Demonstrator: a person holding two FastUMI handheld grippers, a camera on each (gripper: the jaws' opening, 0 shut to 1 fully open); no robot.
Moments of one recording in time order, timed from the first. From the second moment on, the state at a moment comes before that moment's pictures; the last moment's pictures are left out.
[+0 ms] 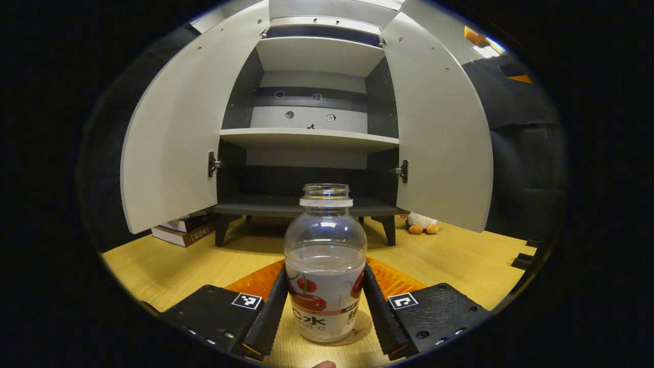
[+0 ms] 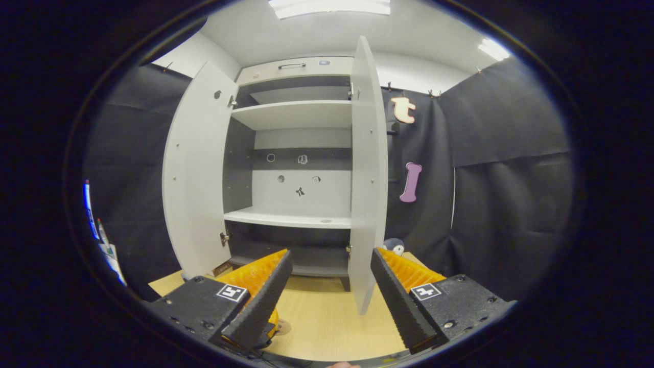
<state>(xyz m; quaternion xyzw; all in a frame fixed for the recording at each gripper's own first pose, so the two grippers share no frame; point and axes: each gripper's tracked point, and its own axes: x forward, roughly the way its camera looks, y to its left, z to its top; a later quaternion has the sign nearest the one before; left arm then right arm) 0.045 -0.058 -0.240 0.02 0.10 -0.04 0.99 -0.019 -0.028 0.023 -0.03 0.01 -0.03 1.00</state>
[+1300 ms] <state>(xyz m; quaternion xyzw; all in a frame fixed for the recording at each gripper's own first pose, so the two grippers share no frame) 0.015 -0.045 -0.066 -0.05 0.01 -0.05 1.00 0.003 -0.088 0.096 -0.02 -0.09 -0.05 0.99</state>
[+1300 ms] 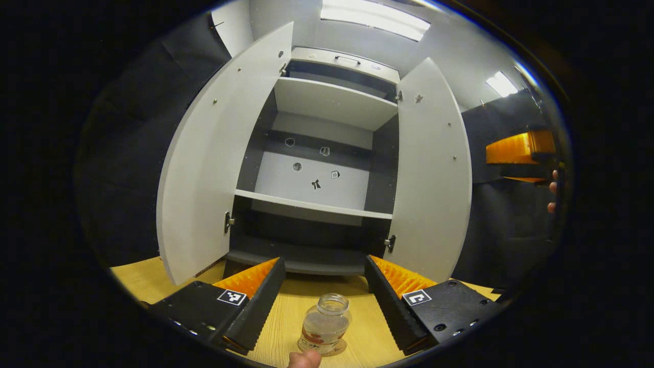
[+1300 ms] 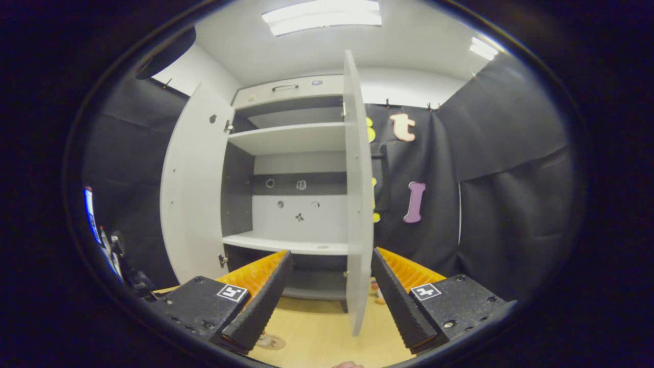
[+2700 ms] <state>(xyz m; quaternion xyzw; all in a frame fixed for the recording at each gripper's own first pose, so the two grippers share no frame) -0.010 0.038 -0.029 -0.03 0.01 0.05 1.00 0.104 -0.079 0.168 -0.08 -0.12 -0.02 0.99</state>
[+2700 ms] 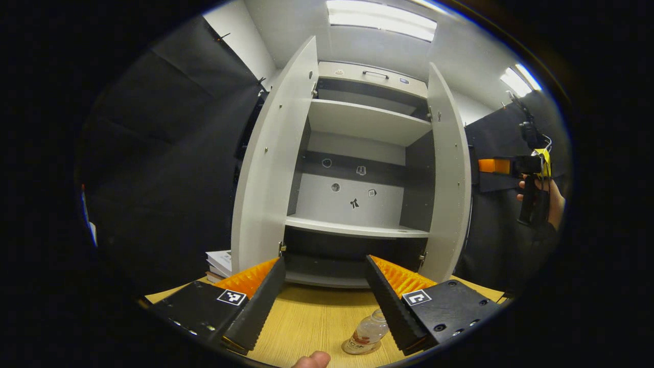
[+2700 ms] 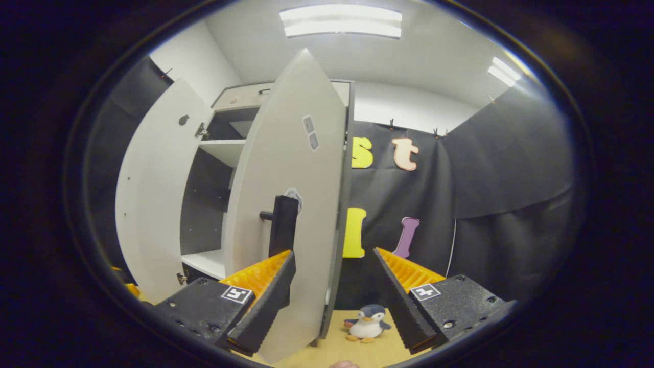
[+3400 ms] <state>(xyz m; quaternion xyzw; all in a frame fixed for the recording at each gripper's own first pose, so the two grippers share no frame) -0.016 0.126 -0.008 -0.06 0.02 0.14 0.99 0.092 -0.041 0.129 -0.04 -0.11 0.01 0.99</state>
